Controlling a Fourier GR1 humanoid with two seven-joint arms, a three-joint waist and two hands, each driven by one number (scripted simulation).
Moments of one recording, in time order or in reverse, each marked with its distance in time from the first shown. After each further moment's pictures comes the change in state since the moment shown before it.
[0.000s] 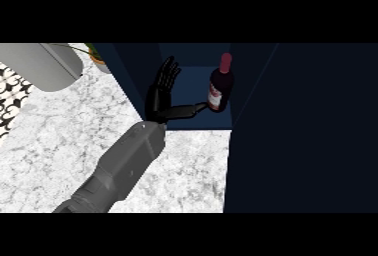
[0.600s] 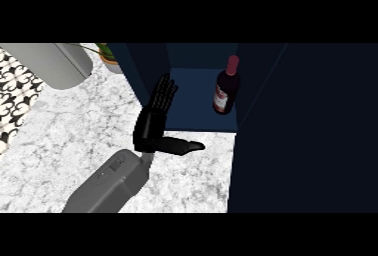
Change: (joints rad) left arm 0.350 0.169 -0.176 -0.663 -0.110 0.109 0.208; right arm -0.003 0.016 0.024 -0.040 0.028 -0.035 0.043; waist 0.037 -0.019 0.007
